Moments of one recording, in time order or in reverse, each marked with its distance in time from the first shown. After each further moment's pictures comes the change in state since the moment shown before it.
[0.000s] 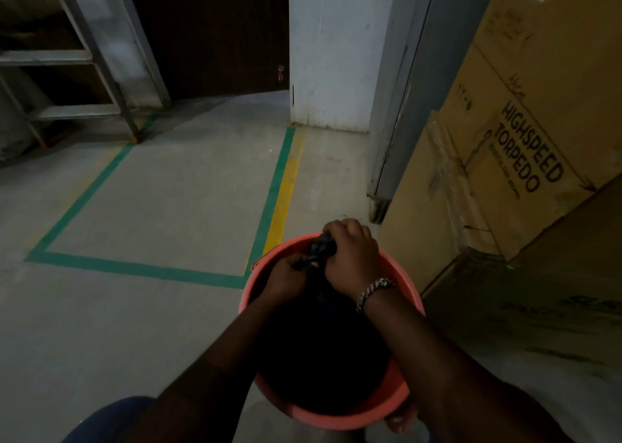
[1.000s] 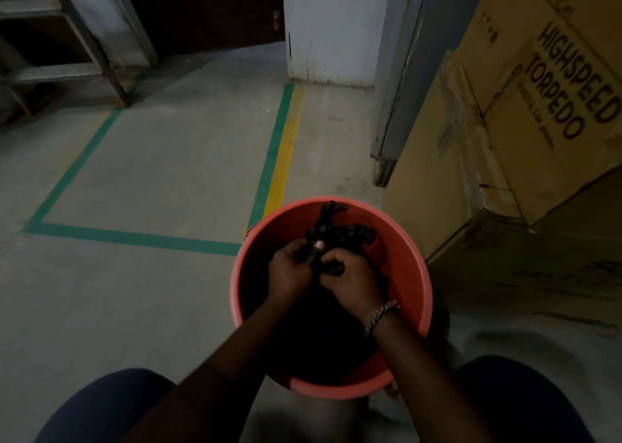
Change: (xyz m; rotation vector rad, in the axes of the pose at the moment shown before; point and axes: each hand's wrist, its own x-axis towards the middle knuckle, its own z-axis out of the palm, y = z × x) left_hand -0.026 -0.044 0.045 -0.104 0.183 -0.038; right_hand -0.069 0.035 0.065 0.669 -0.116 0.284
